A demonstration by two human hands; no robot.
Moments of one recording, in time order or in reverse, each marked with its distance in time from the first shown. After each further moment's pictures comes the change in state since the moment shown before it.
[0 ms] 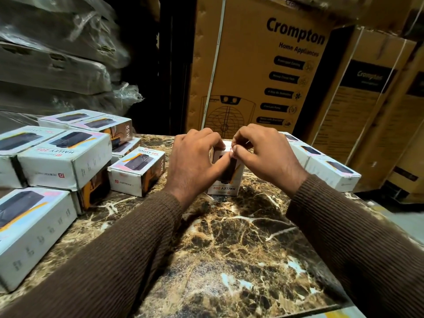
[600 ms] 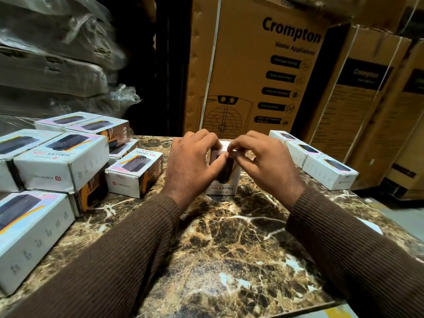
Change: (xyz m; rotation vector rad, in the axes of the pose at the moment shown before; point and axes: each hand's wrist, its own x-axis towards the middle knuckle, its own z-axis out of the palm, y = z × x) left_hand -0.003 -0.002 0.003 -0.010 -0.005 0.004; right_hand -0.023 0.009 0.009 0.112 0.126 -0.067
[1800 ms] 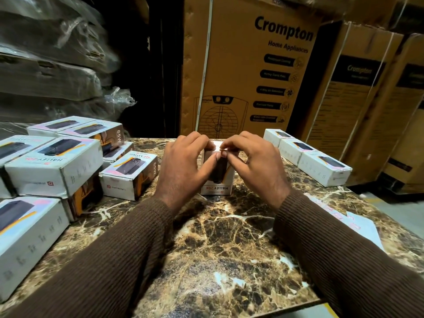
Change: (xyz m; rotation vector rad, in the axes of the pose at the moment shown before) left_hand -0.006 -0.001 -0.003 -0.026 -0.021 0.010; right_hand -0.005 -0.001 0.013 0.032 0.094 0.035
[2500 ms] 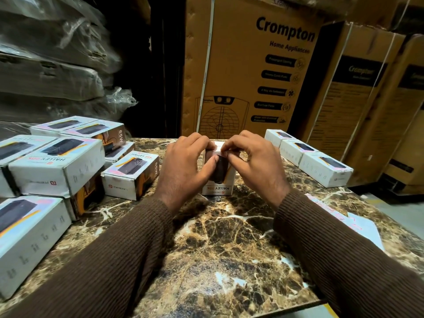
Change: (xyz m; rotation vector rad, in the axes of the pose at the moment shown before) left_hand 0.000 -0.004 -0.002 -0.020 -0.028 0.012; right_hand 0.003 -0.001 0.003 0.030 -0.004 0.041
